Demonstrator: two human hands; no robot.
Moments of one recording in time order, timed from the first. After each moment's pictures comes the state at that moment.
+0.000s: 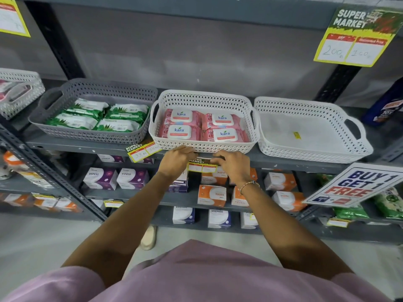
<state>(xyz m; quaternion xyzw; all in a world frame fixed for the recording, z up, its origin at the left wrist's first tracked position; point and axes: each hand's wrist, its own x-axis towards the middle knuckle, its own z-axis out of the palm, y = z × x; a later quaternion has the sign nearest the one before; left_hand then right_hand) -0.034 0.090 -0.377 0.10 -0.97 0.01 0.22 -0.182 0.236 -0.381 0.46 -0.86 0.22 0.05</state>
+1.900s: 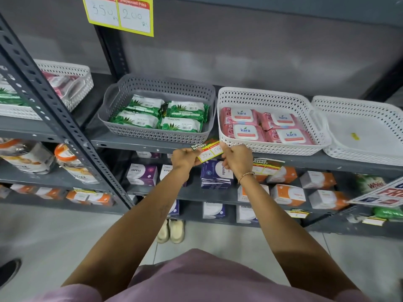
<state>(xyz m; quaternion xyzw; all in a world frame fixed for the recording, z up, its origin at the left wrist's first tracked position) 0.073 -0.020 -0.371 0.50 -0.50 -0.67 0.22 -0.035 0.086 -0.371 0.29 -0.87 0.40 -0.10</state>
